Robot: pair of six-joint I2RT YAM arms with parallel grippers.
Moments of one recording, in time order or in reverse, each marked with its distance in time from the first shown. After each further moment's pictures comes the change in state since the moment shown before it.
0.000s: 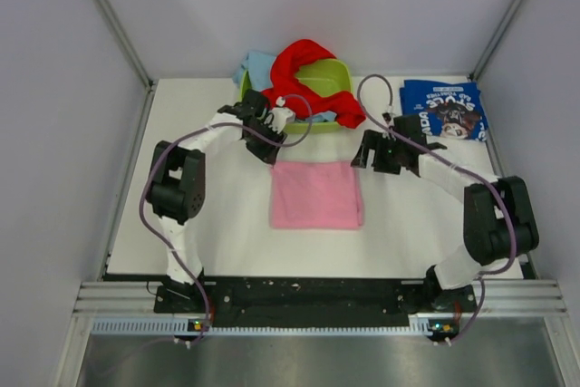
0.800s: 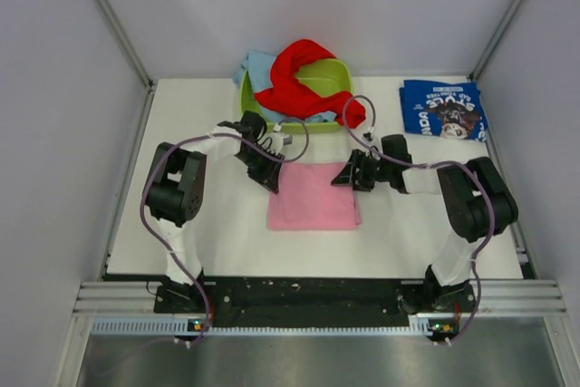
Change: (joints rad) left arm -0.001 -0.064 -0.208 -0.046 0.231 -0.116; right arm 0.072 0.123 -0.207 0.458 -0.375 0.163
